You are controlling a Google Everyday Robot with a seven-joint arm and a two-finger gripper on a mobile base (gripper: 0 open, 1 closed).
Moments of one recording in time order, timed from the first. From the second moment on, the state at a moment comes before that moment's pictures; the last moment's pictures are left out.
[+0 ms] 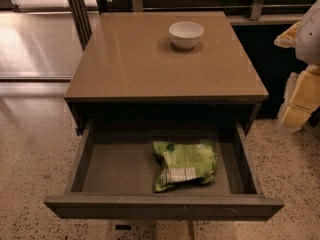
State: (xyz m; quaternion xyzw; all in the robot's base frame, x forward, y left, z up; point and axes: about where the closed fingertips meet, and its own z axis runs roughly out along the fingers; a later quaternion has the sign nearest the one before) arm 0.438 -0.216 0.977 -0.60 0.78 -0.04 0.16
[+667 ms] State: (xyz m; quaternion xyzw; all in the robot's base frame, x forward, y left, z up) arm 0.438 -0.215 0.977 -0.60 0.78 -0.04 0.17
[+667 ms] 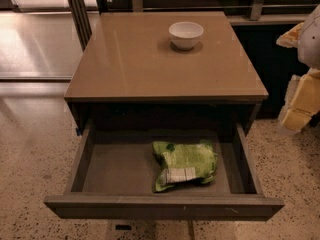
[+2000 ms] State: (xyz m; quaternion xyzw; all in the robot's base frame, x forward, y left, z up) arm 0.516 -0.170 0.820 -0.54 0.77 0.13 0.32
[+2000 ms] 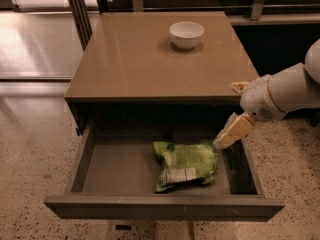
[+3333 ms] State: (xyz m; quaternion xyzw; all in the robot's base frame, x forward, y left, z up) arm 0.515 -0.162 0.739 -0.48 0.78 0.20 0.34
